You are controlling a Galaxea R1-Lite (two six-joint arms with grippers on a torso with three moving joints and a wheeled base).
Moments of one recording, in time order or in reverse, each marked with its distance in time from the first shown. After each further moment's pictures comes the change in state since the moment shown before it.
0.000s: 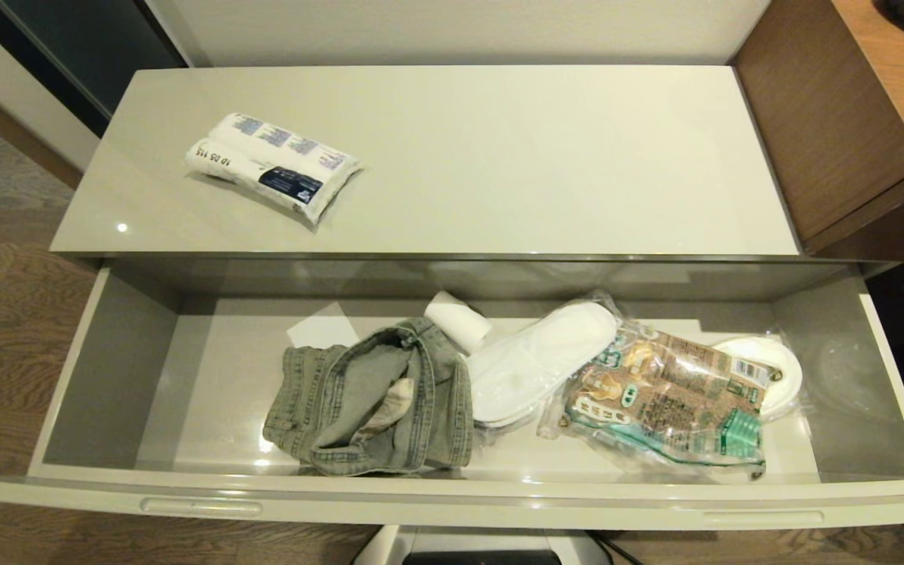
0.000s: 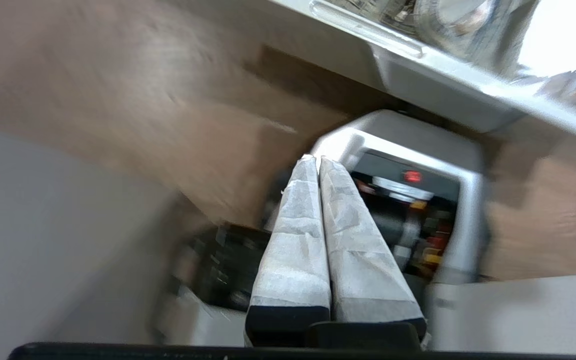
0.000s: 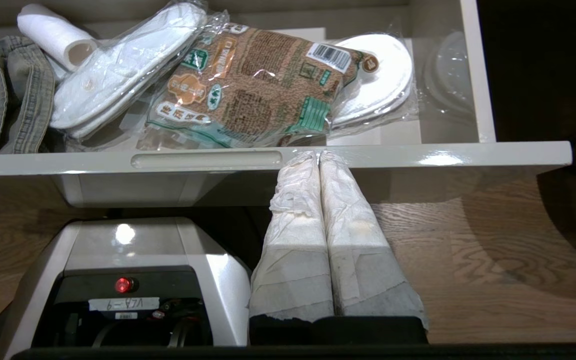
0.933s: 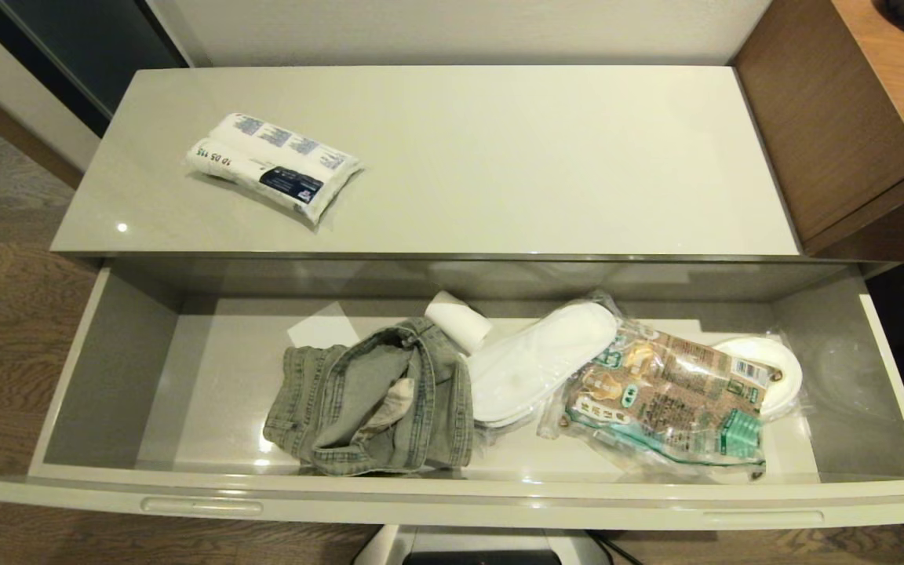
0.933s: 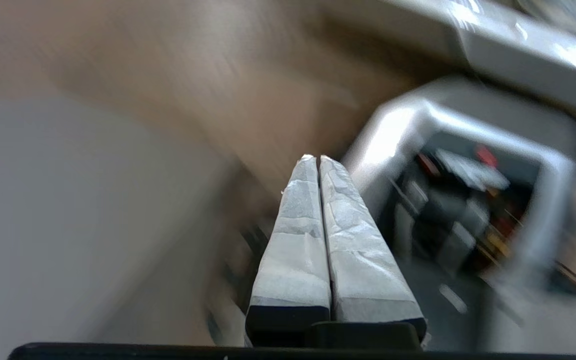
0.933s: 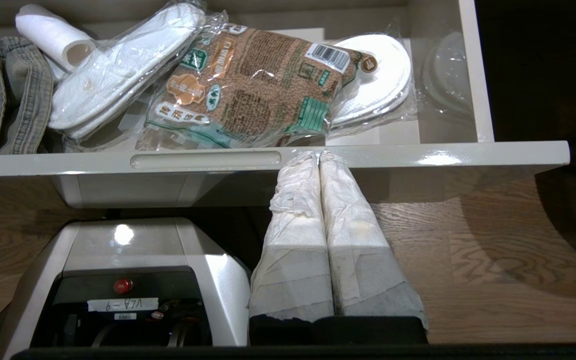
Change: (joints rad) left arm 0.006 0.188 0.027 -0.021 0.107 0.046; right arm 0.000 0.000 0.000 0.000 0.000 0.000
